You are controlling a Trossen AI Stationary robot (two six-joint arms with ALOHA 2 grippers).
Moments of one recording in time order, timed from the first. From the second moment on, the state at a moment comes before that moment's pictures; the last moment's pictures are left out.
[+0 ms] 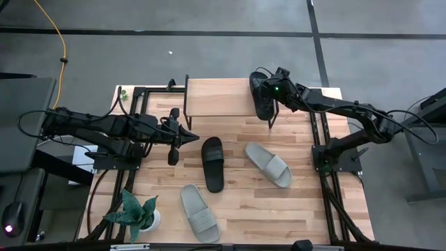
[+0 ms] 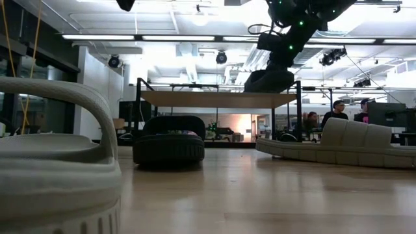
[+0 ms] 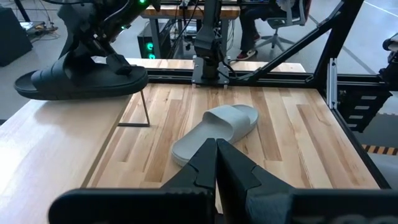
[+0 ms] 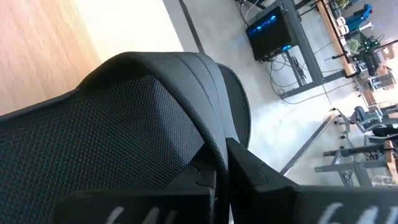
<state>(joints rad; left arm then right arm) -0.03 0.97 0.92 -0.29 -0.22 -0.06 -0.53 1.35 1.01 -0.27 0.49 -0.57</state>
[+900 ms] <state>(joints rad) -0.03 0.97 0.92 -0.29 -0.22 -0.06 -0.54 1.35 1.00 -0.31 0.49 -0.54</state>
